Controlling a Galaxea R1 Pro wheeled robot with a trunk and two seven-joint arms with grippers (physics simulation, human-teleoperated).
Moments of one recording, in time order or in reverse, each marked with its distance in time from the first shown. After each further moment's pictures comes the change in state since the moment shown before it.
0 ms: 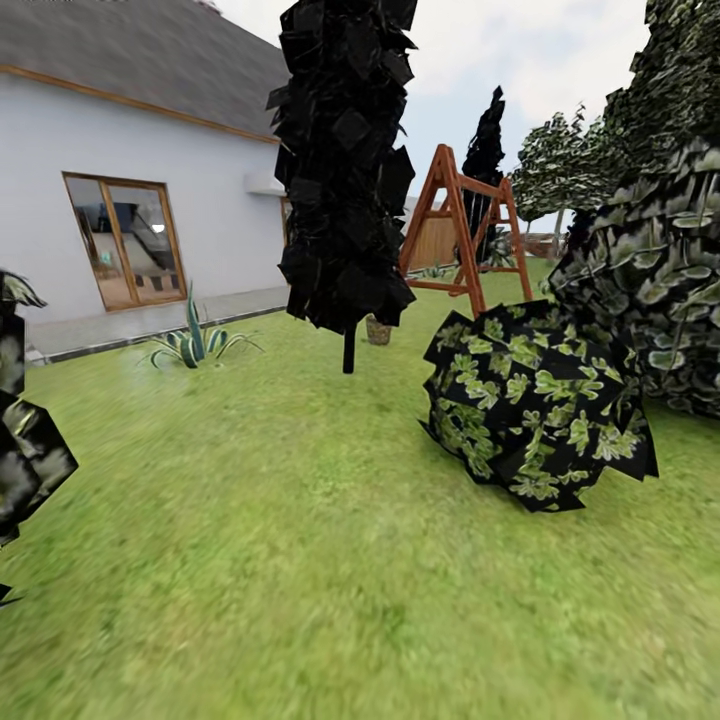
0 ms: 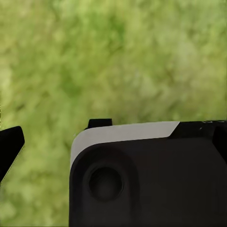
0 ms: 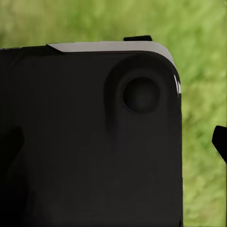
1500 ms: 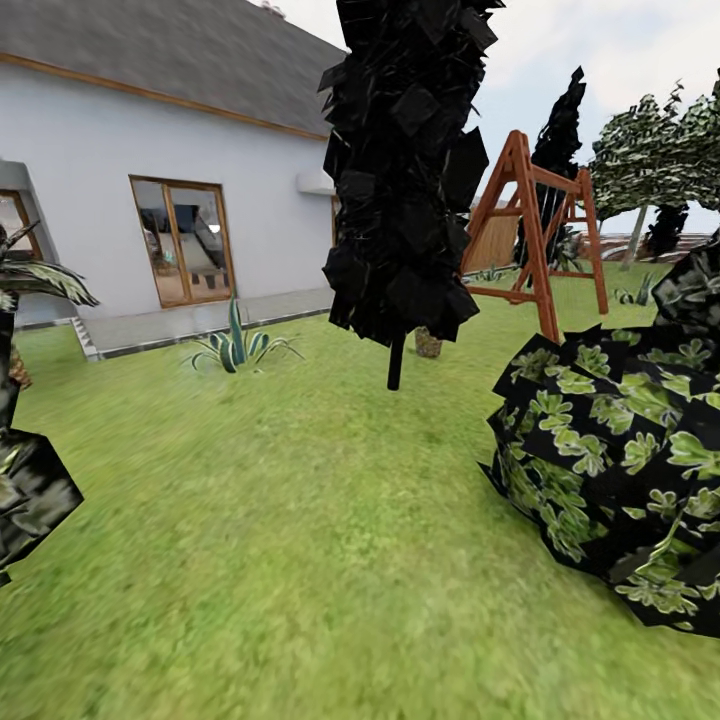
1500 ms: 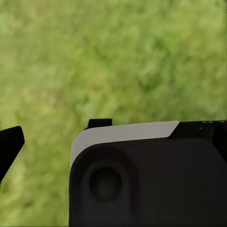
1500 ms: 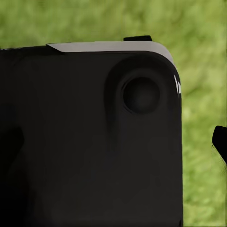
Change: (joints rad) left arm 0.000 0.000 0.000 0.000 0.000 0.000 0.000; right arm 0.000 0.000 0.000 0.000 -0.001 0.000 0.000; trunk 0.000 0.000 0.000
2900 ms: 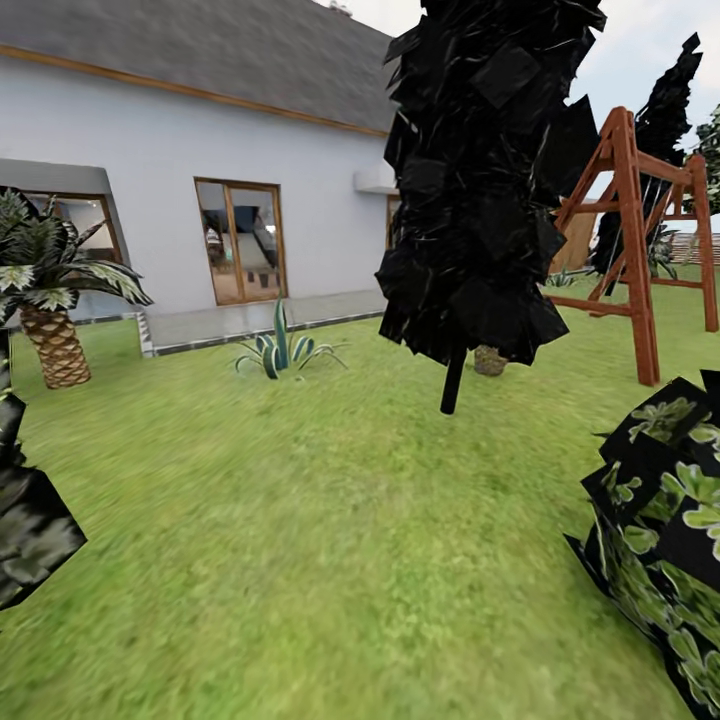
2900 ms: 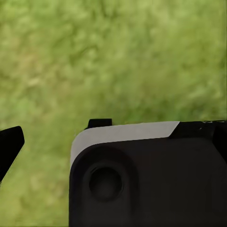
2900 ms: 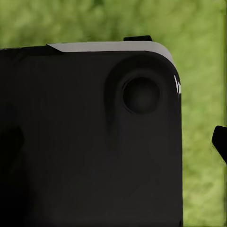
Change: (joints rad) left arm 0.000 0.000 0.000 0.000 0.000 0.000 0.000; right arm 0.000 0.000 0.000 0.000 0.001 0.000 0.000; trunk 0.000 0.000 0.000
